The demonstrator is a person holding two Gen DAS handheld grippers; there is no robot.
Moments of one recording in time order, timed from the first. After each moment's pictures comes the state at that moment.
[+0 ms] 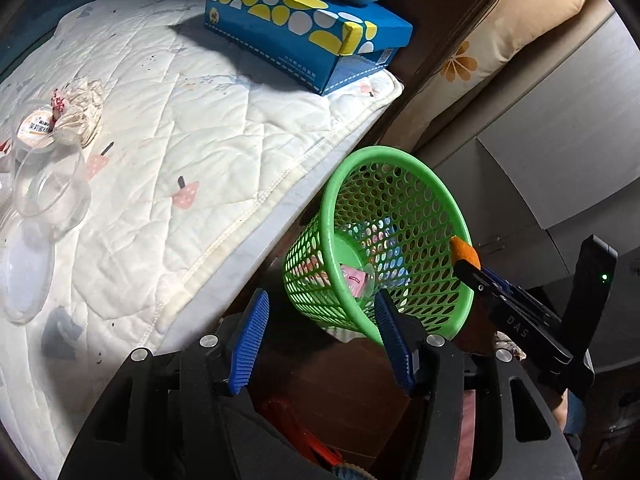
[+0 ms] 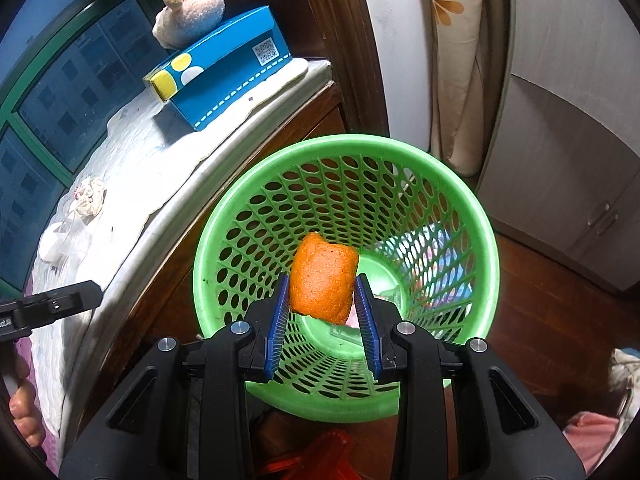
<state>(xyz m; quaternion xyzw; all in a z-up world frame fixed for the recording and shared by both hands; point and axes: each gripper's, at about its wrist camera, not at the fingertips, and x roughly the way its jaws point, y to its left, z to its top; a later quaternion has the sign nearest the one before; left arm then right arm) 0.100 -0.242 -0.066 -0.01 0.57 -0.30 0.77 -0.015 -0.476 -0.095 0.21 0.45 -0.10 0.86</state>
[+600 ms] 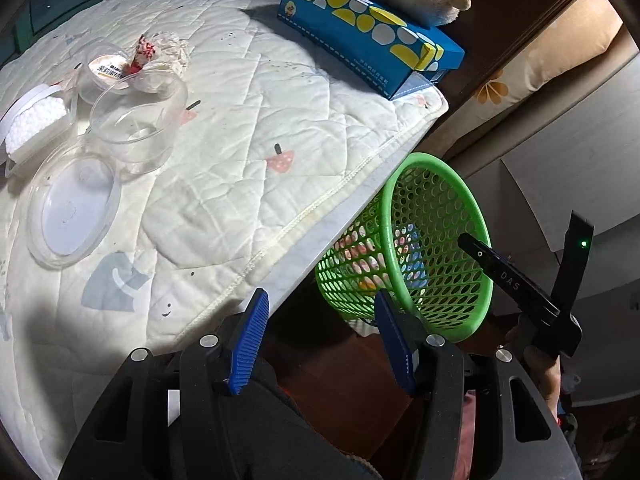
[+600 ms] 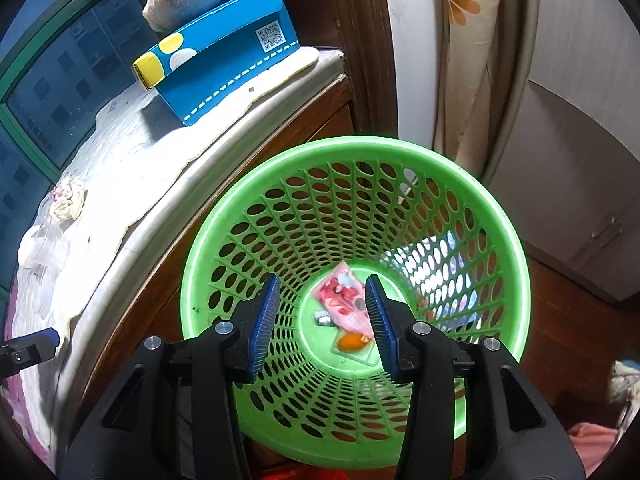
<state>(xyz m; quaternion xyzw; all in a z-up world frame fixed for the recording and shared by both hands) 0.100 -0.178 -0.075 -0.05 0.58 -0.25 0.77 0.021 -0.467 -0.112 0.19 0.45 -0.11 0.86</state>
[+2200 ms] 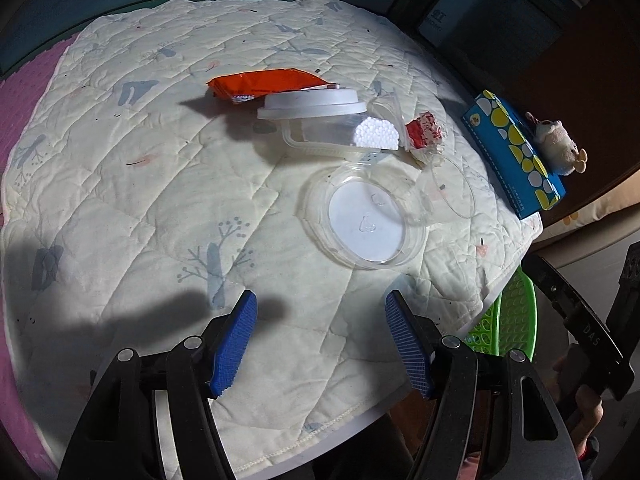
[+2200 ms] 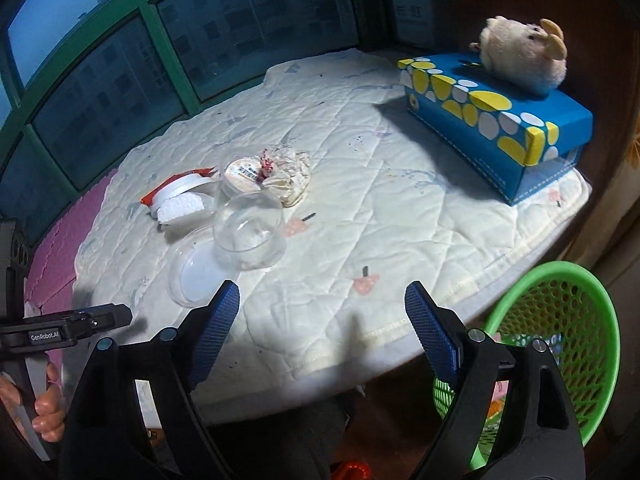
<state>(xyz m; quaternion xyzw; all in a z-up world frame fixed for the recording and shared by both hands) 0.111 0.023 -0.066 -0.16 0.54 -0.09 0.82 0.106 -0.261 -0.032 0.07 0.43 0.11 0.90</state>
